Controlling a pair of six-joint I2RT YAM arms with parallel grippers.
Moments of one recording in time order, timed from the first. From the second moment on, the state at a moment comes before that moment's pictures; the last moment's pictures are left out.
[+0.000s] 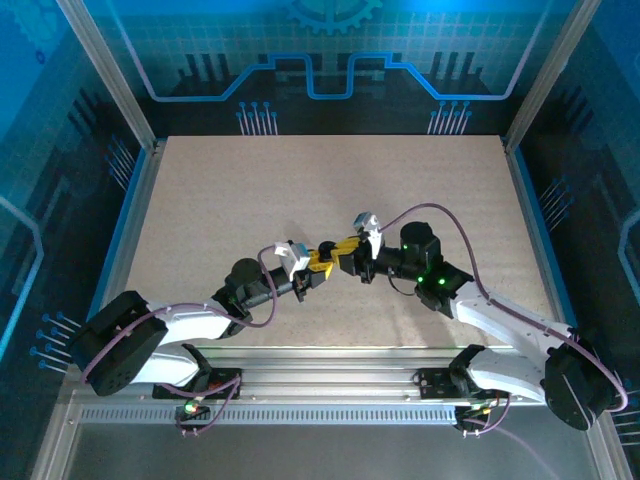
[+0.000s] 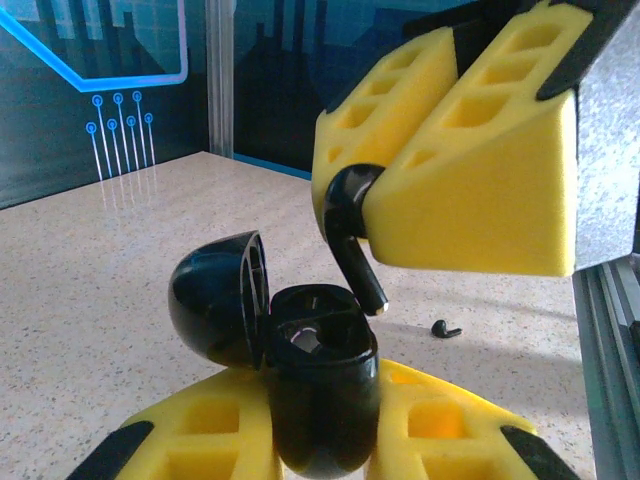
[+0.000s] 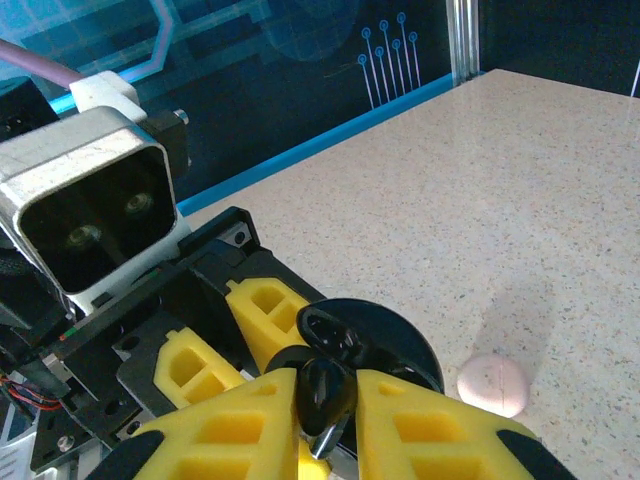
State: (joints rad) left arm -0.70 1.33 0.31 1.02 0.33 -0.09; right arm 0.65 1.10 0.61 0.22 -0.49 0.14
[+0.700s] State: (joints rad) left arm -0.70 1.33 0.31 1.02 0.32 -0.09; right arm 0.65 1.11 0.63 0.23 -0.49 0.13
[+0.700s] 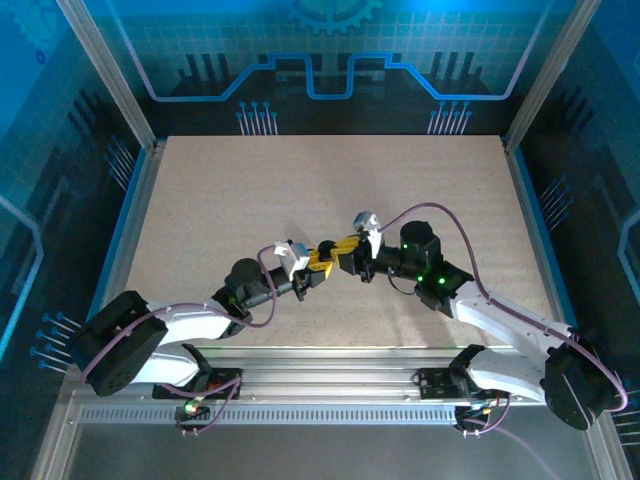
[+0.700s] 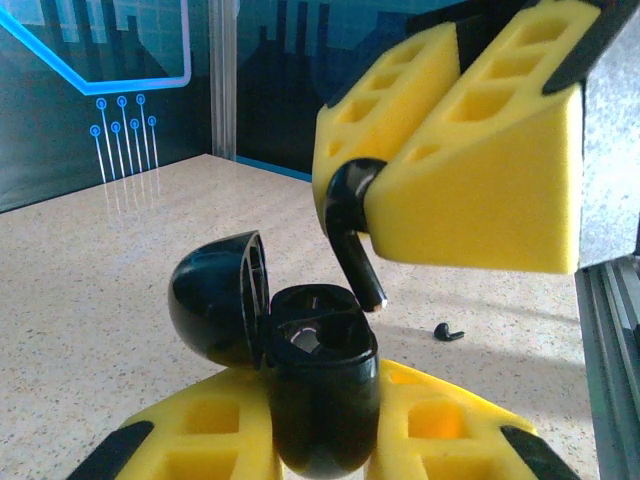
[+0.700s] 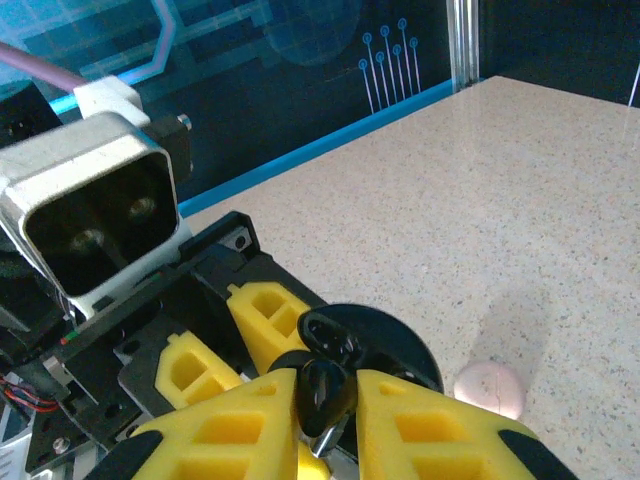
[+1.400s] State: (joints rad) left arm -0.70 1.33 0.31 1.03 0.32 -0.10; right arm 0.65 1.17 0.65 0.28 -0.50 0.13
